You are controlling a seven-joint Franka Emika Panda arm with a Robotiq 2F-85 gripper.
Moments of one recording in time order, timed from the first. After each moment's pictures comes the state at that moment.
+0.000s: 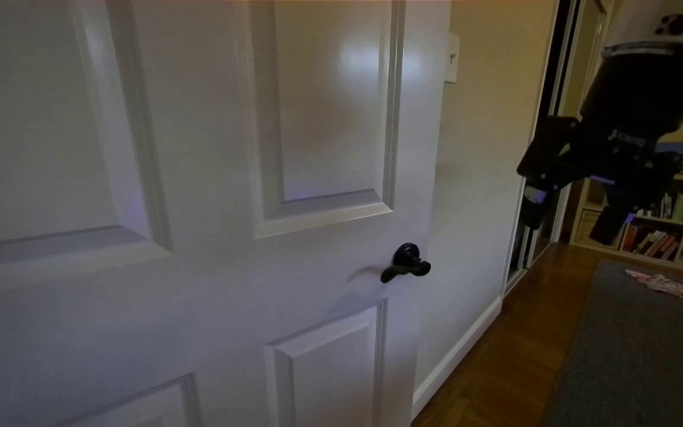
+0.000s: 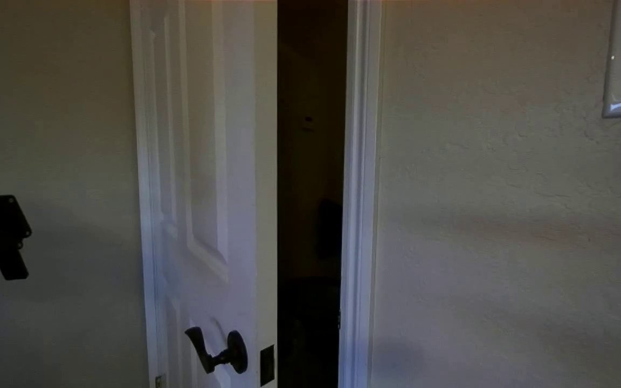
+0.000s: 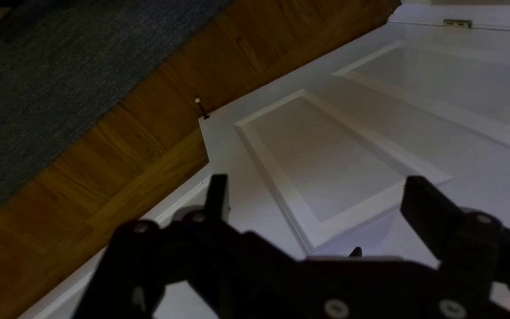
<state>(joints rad) 0.00 -0.38 0.28 -2.64 0.31 2.51 0.73</state>
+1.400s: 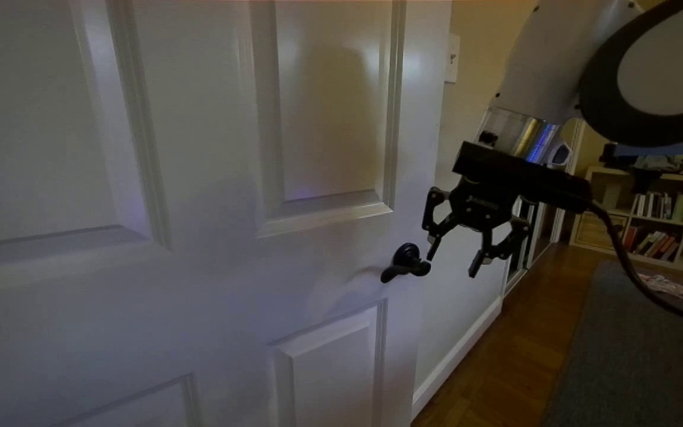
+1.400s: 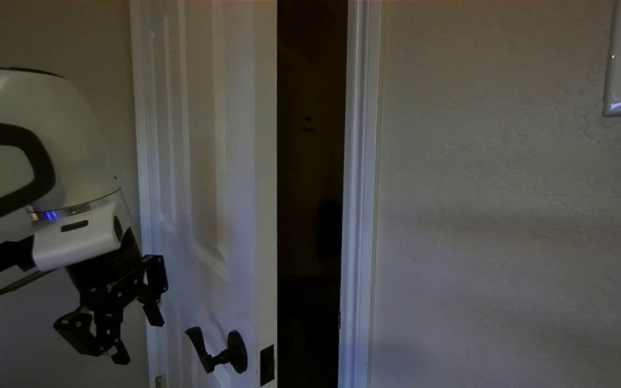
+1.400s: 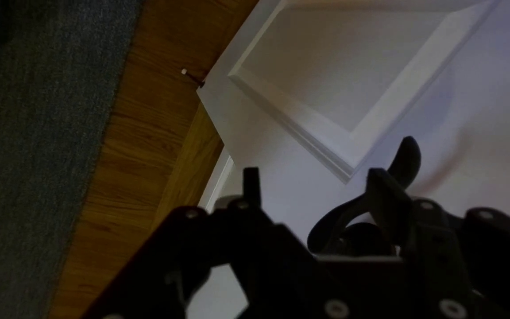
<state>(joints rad) 0.03 0.14 0.13 -2.37 -0.01 2.82 1.32</state>
